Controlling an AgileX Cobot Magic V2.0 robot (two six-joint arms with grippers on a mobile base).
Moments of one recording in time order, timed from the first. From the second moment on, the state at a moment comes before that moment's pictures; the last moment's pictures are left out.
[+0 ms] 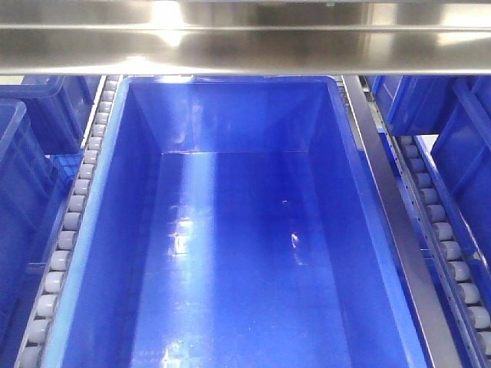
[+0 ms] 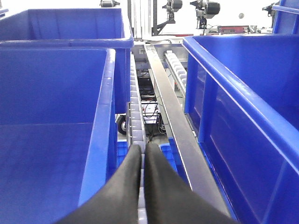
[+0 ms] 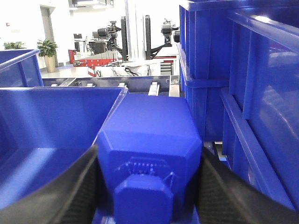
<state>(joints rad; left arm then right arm) -0.04 -0.01 0.03 0.03 0.10 -0.04 0.09 0.05 -0.24 0.07 0.23 -0.05</state>
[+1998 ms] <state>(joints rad) -0.04 -0.01 0.03 0.03 0.10 -0.04 0.61 1.45 -1.04 0.30 0.45 -0.17</state>
